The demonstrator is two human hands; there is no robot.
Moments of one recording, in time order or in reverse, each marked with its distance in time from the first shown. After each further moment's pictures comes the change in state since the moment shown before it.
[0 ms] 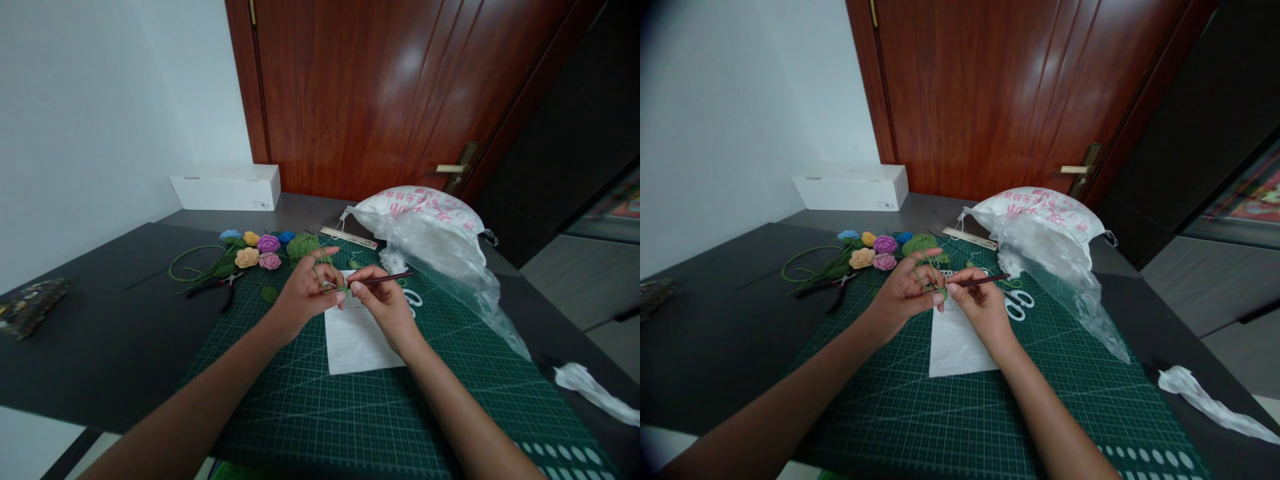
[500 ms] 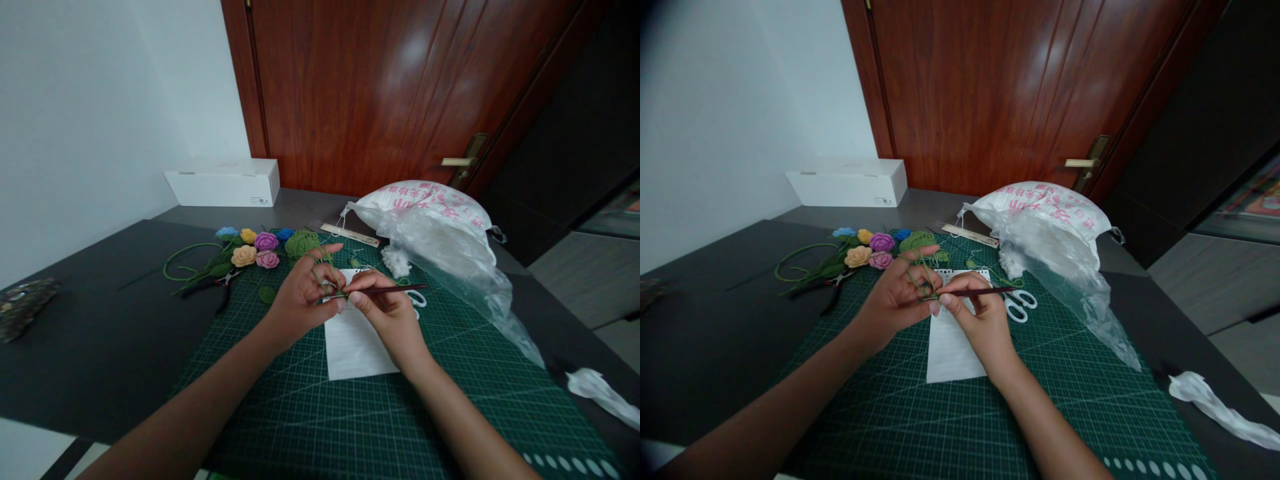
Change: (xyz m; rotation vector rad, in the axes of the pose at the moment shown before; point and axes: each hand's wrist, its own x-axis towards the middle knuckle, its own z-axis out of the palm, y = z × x) left_hand -0.002 0.004 0.002 0.046 -0.020 0.049; right_hand -0.007 -0.008 0.003 -0.069 0.005 -0.077
